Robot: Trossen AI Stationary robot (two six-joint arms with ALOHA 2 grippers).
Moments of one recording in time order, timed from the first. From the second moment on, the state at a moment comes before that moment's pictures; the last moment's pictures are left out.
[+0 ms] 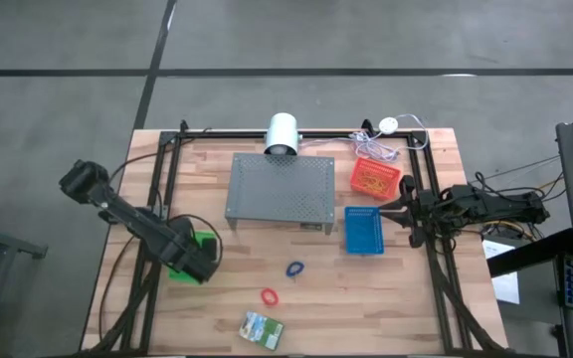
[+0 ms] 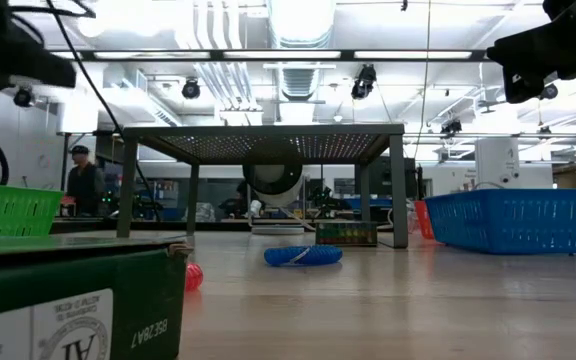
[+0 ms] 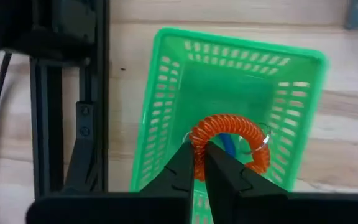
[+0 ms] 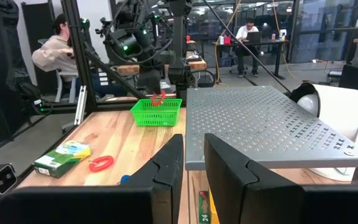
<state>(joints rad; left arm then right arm) -0.59 1.42 0.96 -1.37 -0.07 -2.21 0.13 0.05 0.19 -0.15 0.11 0.10</state>
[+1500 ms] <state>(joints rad) -0.60 1.37 0.79 -1.05 -0.02 -2.15 0.13 0.05 0.19 -0.15 0.11 0.10</state>
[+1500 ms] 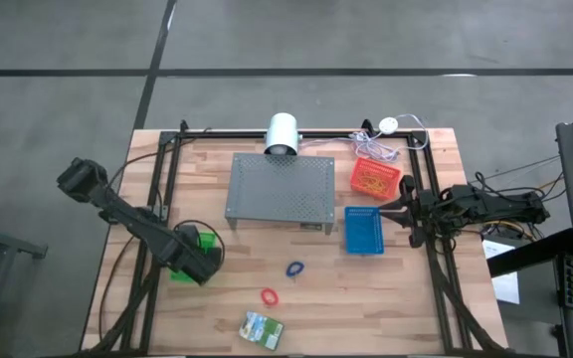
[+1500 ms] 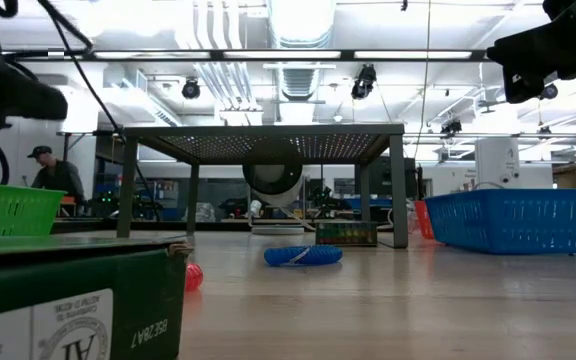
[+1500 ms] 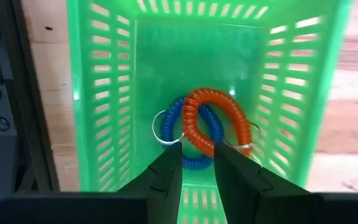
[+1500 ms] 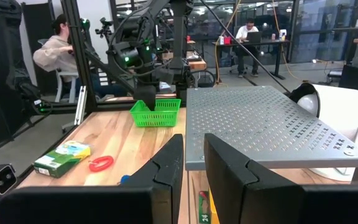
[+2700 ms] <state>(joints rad) -0.59 1.70 1.33 -1.16 -0.49 -1.55 0.13 0.05 0.19 -0.15 0.10 0.10</state>
